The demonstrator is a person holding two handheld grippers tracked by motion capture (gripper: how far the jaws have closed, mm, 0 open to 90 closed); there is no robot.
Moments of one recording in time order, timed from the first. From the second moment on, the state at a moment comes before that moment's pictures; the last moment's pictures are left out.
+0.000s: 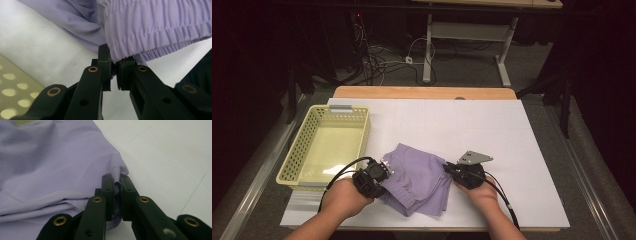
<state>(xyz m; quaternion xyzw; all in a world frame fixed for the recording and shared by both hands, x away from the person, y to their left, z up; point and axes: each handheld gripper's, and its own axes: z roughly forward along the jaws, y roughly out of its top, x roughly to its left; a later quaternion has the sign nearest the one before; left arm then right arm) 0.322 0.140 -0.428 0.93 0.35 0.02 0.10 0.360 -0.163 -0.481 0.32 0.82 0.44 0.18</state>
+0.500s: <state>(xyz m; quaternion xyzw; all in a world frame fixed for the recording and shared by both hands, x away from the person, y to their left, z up) 0.326 0.142 -0.413 0.93 0.36 0.00 0.10 0.360 -0.162 -0.461 0.30 0.83 0.44 0.17</state>
